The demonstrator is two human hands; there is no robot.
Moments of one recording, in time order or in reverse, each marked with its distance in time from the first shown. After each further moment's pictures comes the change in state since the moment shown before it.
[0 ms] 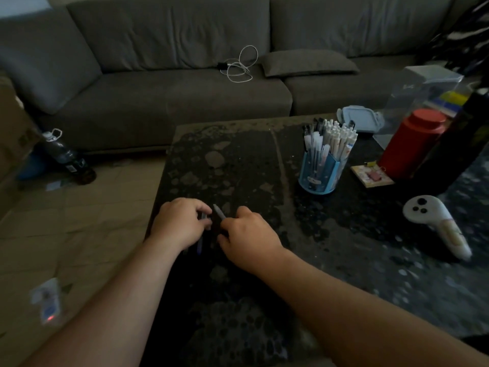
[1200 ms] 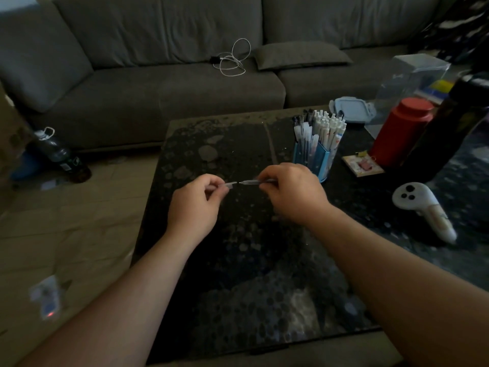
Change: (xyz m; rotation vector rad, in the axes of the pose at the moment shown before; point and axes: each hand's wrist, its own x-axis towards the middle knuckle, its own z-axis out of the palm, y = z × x) left_hand -0.029 0.044 0.003 -0.361 0.203 0.176; right_hand -0.012 0.077 -0.073 0.125 0.295 0.118
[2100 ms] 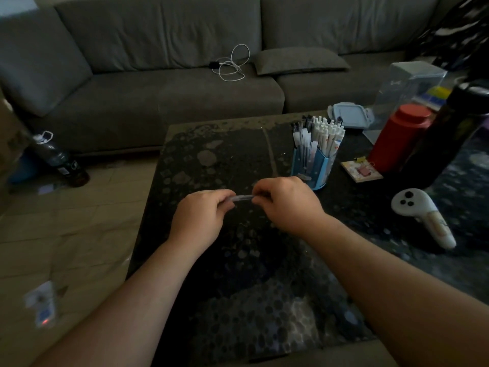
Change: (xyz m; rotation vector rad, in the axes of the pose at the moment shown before) left_hand -0.005 0.004 0.003 0.223 -0.051 0.247; right_hand -0.001 -0.002 0.008 -0.039 -0.031 -0.128
